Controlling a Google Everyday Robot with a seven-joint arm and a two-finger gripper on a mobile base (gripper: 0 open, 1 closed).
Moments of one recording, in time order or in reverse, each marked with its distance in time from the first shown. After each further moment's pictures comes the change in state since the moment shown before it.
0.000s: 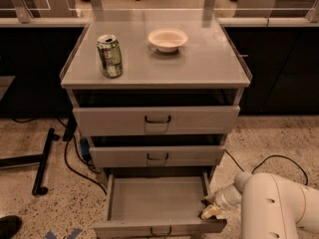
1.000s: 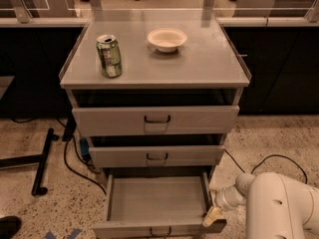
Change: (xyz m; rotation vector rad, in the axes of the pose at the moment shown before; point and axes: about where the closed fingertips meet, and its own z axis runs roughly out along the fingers) arm -0.005 0.005 -0.005 0.021 -0.010 -0.018
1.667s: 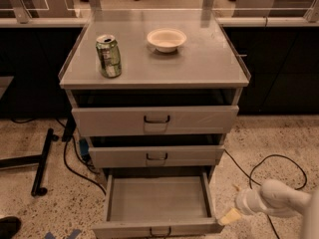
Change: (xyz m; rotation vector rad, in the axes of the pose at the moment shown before) arm 0.005 0.012 -0.111 0.242 -0.029 0.052
